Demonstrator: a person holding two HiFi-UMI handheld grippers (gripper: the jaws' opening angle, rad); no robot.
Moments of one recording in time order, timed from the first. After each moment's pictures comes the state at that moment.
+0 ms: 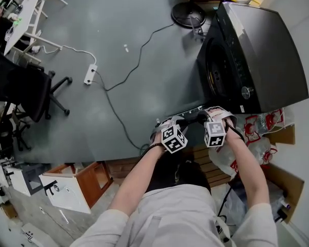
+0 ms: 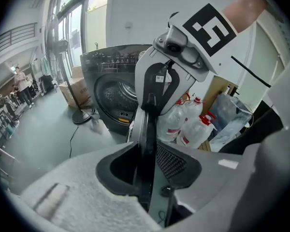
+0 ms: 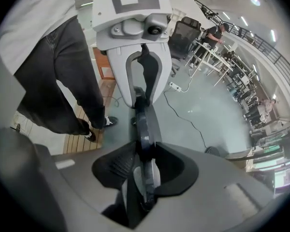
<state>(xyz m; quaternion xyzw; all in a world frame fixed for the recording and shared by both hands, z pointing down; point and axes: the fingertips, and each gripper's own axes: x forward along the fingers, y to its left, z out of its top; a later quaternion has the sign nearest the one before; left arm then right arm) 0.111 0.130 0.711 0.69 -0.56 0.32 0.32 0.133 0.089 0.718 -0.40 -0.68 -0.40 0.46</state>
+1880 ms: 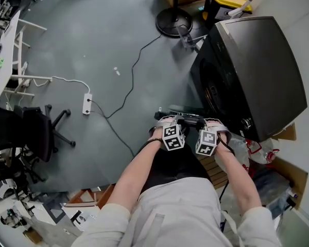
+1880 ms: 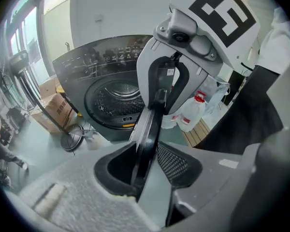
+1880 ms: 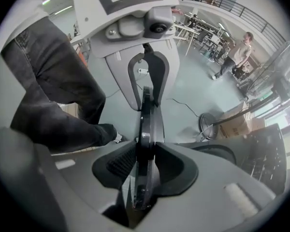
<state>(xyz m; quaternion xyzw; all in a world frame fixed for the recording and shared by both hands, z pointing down) -0.046 0.027 0.723 0.78 -0.40 0.42 0.24 -0.001 0.015 0.727 -0.25 -0.73 -0.27 0.57</state>
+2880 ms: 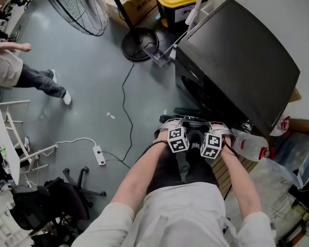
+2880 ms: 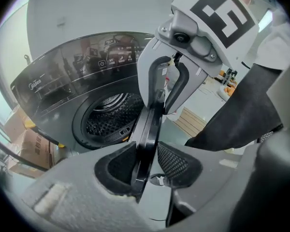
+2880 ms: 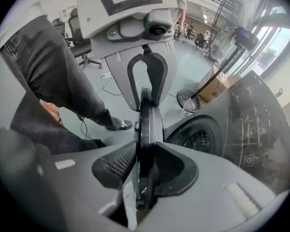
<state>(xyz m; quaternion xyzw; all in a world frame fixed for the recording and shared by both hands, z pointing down) -0.104 -0.083 0.720 0.85 -0.21 0.46 0.13 -0.056 -0.078 0.724 -0.06 -0.77 -0.13 0.62</state>
